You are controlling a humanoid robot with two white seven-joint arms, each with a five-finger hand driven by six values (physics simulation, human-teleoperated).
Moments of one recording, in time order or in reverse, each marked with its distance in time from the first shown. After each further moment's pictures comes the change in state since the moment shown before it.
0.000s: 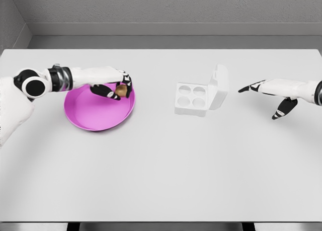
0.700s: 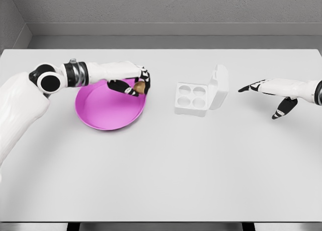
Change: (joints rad) left arm -0.023 -0.062 -0.006 -0.036 0.039 0.000 0.000; right arm 0.000 0.000 0.000 -0.001 0.000 0.000 0.000
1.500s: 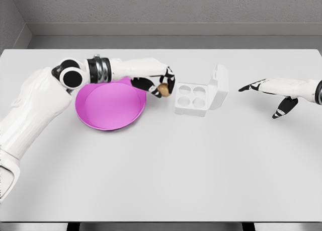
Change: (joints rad) left arm -0.043 -0.107 -0.043 -0.005 0.044 0.000 0.000; right arm -0.003 -0.002 0.000 0.000 0.000 0.000 0.000
